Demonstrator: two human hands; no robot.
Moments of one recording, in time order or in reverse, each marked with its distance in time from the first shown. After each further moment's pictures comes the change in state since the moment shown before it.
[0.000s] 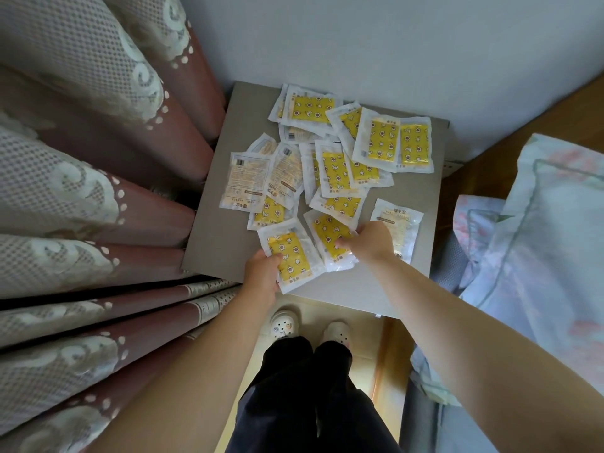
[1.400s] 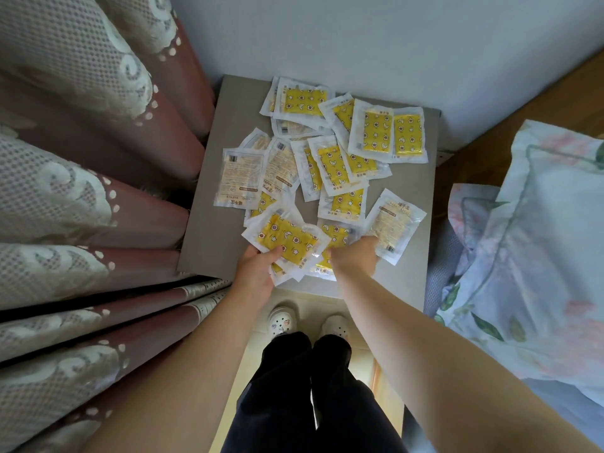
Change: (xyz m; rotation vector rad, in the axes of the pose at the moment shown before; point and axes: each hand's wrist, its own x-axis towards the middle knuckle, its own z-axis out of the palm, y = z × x) left_hand -0.007 0.009 -0.015 -0.251 -0.203 0.018; right_hand -0.021 0.001 0.056 0.259 0.257 0.389
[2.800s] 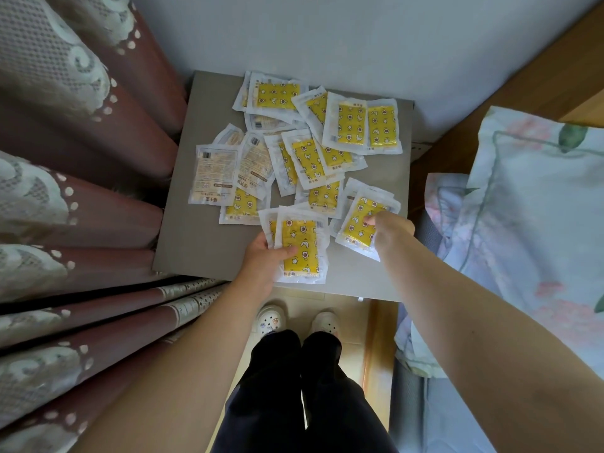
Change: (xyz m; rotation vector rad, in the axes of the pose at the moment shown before) left_hand -0.008 -0.022 0.039 0.276 -0.118 0.039; right_hand 0.059 -0.015 -0.092 0.295 -0.087 0.324
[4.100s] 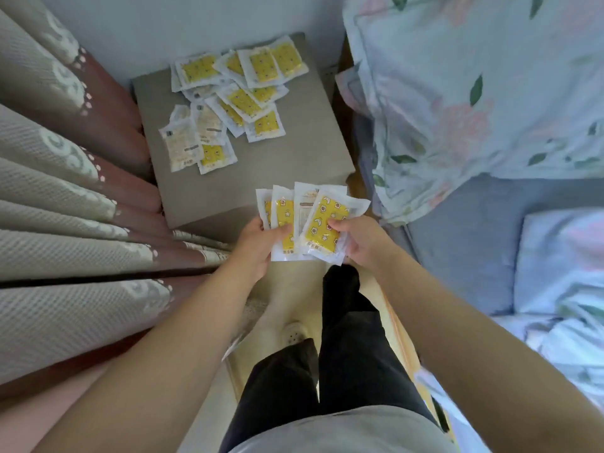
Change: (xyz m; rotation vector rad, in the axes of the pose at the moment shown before) left_hand -0.186 -0.039 -0.054 0.387 -0.263 -0.022; right_hand -0.141 0.252 -0.046 0.617 -0.443 -0.073
